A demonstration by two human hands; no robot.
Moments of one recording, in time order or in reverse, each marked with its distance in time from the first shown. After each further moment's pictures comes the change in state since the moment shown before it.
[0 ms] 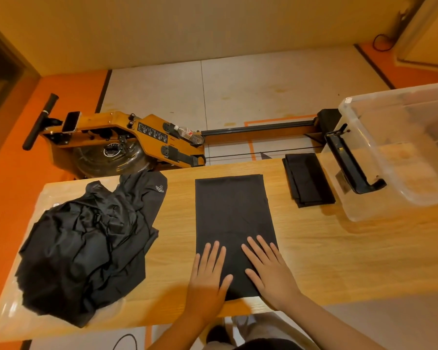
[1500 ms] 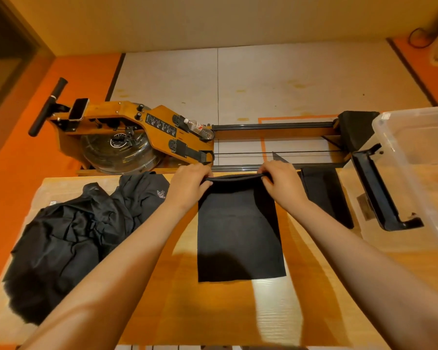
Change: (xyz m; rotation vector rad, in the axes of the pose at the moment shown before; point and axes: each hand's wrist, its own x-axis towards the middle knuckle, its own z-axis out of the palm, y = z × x) left_hand 0.182 -0.051 -0.183 -0.096 0.378 0.124; right_hand 0.198 0.066 -0.145 0.279 0.333 -0.029
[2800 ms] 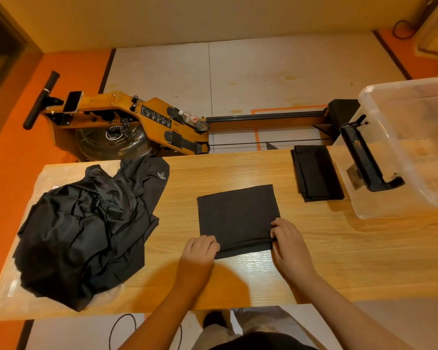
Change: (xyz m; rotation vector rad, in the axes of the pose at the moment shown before) left_hand -0.211 0.041 0.100 0.142 0.147 0.146; right_hand -0.212 -0.009 0.067 -0.115 -0.019 0.117
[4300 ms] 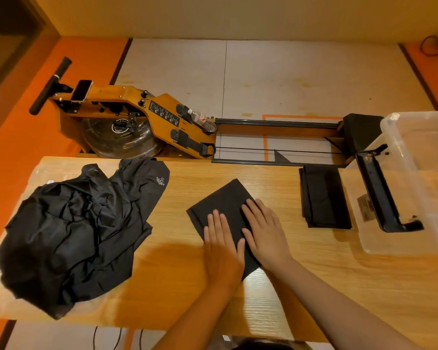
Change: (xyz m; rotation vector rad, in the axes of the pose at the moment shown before) left_hand 0.081 0.061 0.039 -0.081 -0.183 -0.591; right_hand 0.092 -0.013 0.012 -0.228 -0.123 -0.176
